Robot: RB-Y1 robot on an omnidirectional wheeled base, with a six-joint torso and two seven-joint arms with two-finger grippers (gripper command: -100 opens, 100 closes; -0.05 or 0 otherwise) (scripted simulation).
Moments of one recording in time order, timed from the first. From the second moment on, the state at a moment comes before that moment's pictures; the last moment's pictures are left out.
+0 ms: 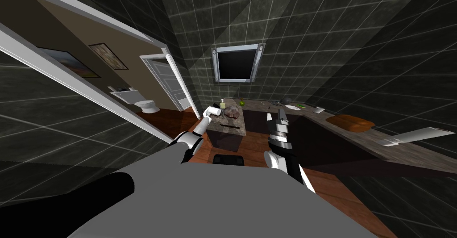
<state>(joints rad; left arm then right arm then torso) -0.72 0.20 -0.16 -1.30 0.37 1.20 0.23 0.52 -0.03 -0.03 -2.30 -0.03 -0.44 0.03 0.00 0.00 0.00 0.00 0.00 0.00</state>
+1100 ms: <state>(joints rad) -0.85 0.13 -0.15 -1.04 0.42 1.48 0.29 0.52 -0.03 -0.03 -2.30 -0.03 -0.44 0.03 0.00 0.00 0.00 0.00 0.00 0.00</state>
